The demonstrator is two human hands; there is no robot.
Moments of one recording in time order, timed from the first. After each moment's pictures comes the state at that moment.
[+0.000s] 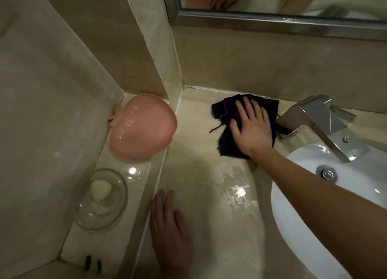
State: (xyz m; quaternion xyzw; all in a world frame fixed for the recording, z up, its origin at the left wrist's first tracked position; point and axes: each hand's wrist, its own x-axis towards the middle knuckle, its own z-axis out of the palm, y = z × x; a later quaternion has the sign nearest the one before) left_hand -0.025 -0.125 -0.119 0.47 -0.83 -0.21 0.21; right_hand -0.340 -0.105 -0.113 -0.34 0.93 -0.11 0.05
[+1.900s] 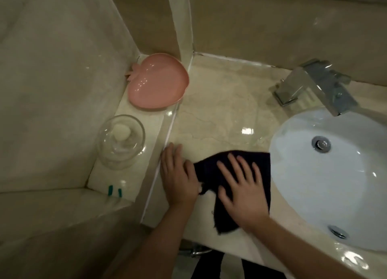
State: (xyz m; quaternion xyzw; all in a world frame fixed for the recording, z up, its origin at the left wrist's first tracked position) left_hand -0.017 -0.122 -0.114 0.47 -0.82 -0.27 0.17; right_hand -0.113 0.037 -0.108 -0.46 0.88 -0.08 0.09
